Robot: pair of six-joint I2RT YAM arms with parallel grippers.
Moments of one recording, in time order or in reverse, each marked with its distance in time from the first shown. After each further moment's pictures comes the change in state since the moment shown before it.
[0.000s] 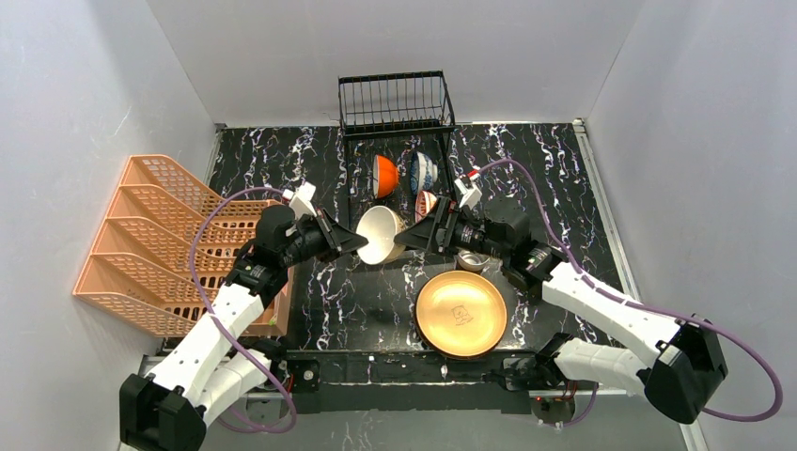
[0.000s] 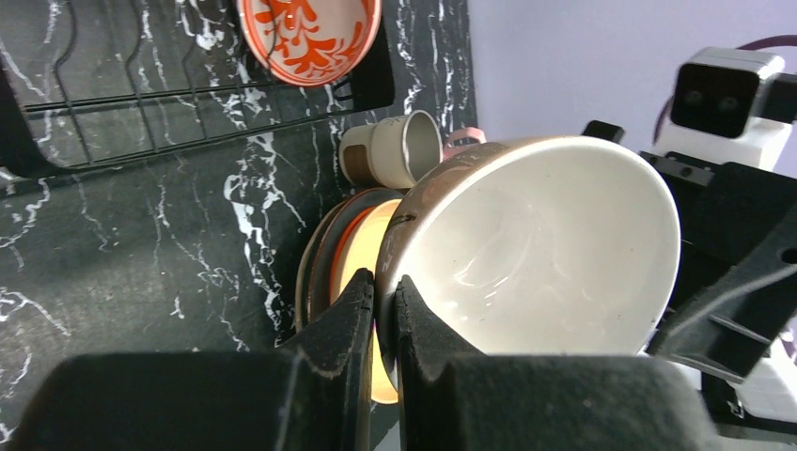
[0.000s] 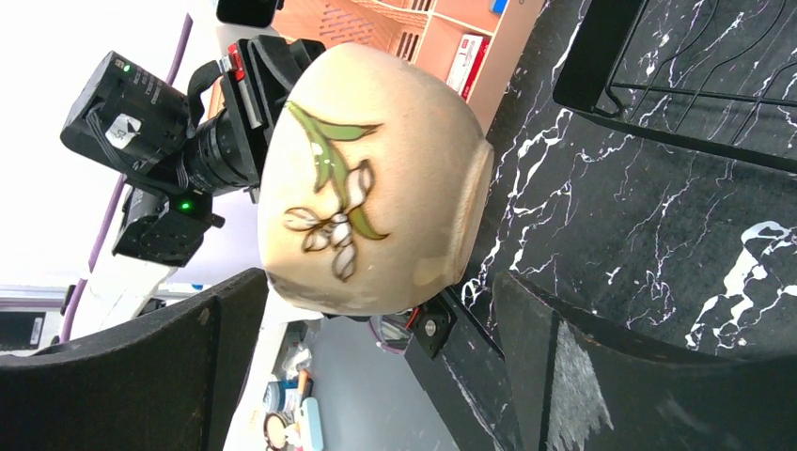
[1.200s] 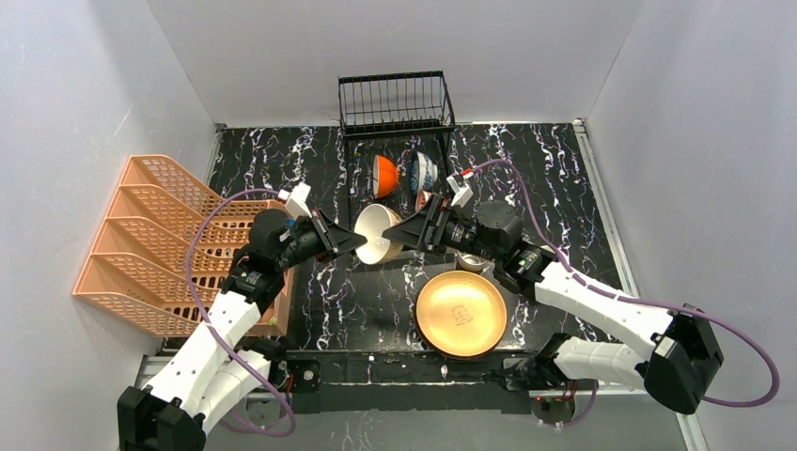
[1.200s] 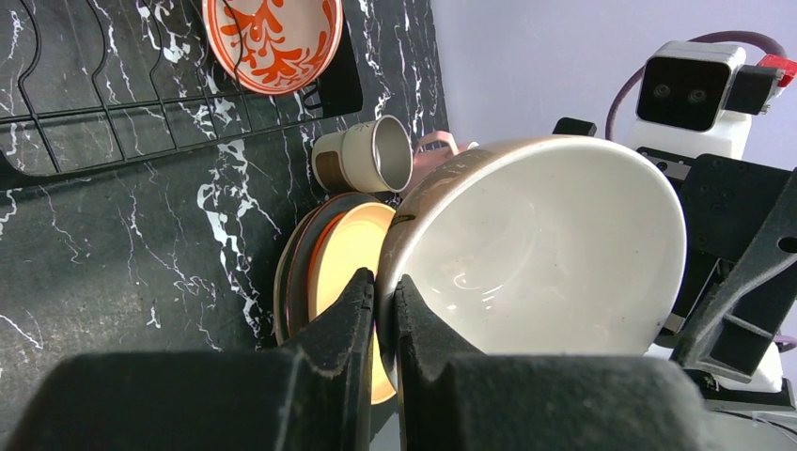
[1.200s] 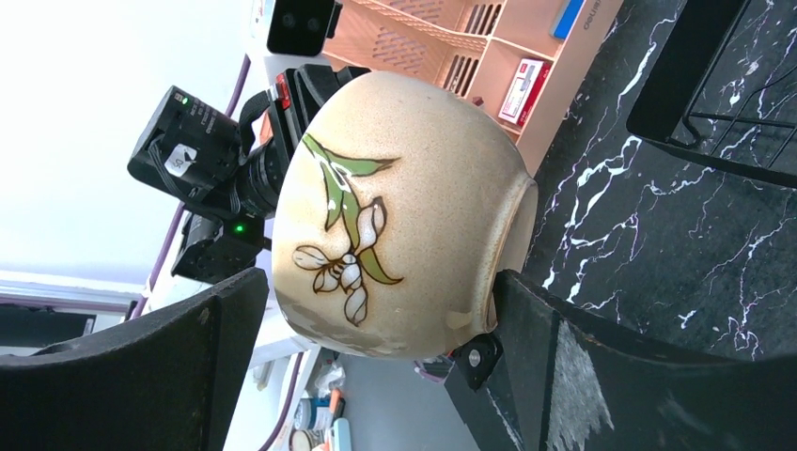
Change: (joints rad) left arm 0.010 -0.057 -0.030 0.063 0.039 -0.043; right arm 0.075 0.044 0.009 0.144 0.063 0.083
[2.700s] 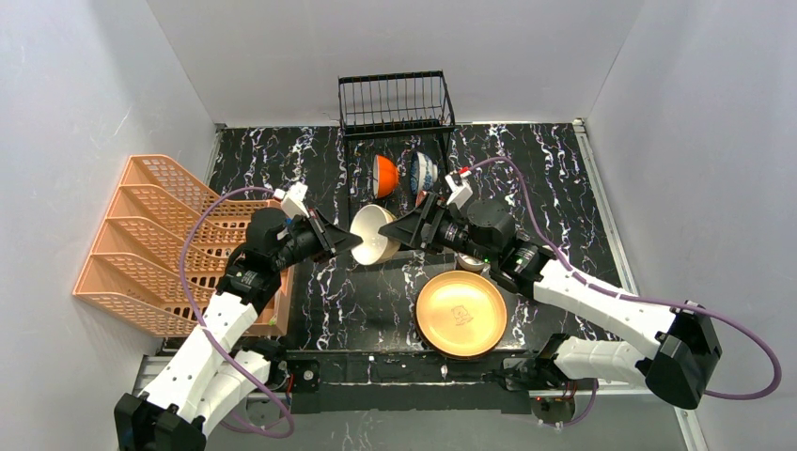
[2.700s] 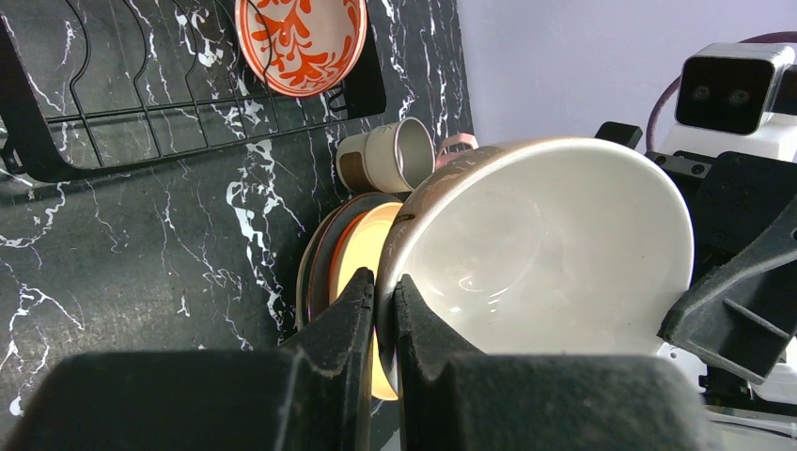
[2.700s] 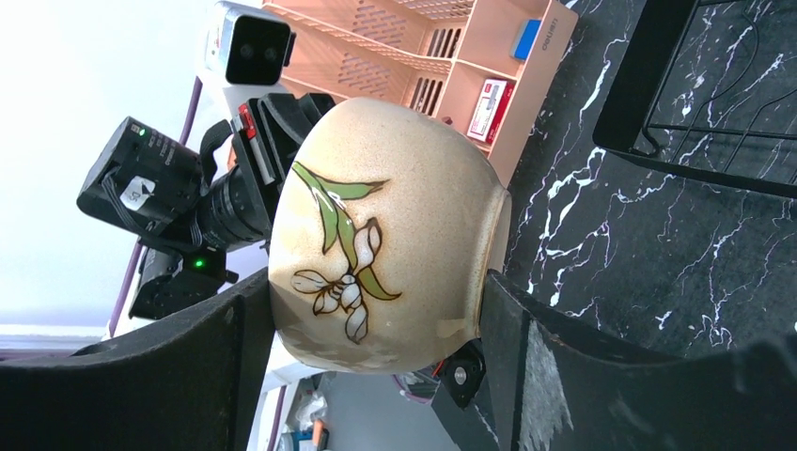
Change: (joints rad) left arm 0.006 -0.021 0.044 -0.102 -0.036 0.062; right arm 0.063 0.013 0.072 -0.115 0.155 -0.020
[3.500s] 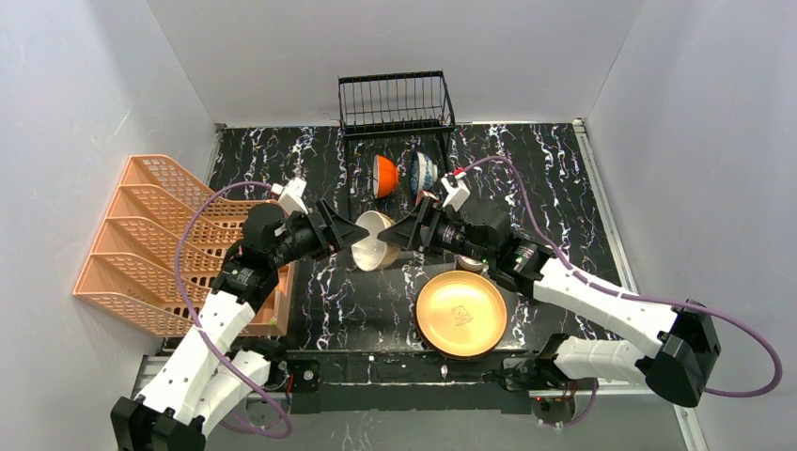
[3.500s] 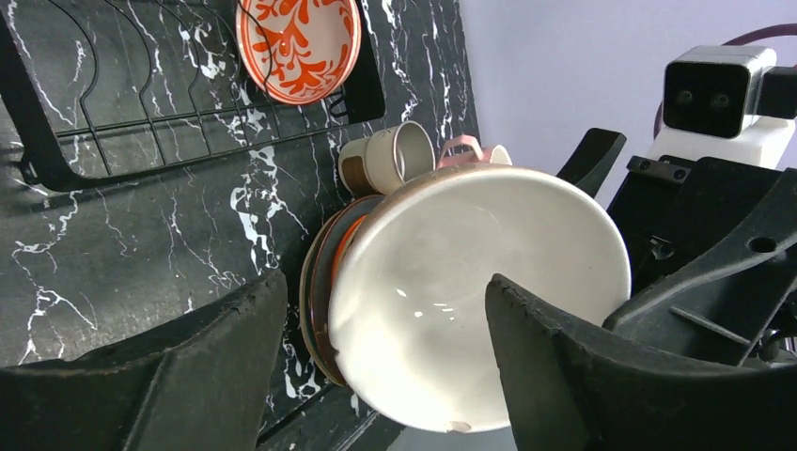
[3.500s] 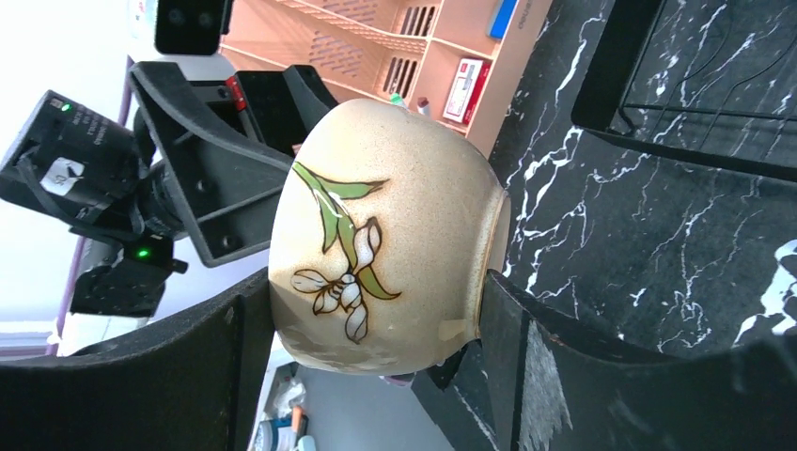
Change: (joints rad) left arm 0.000 0.001 0.052 -0.058 -0.017 0.038; right arm 0.016 0.008 0.034 -0.085 0.013 -0.032
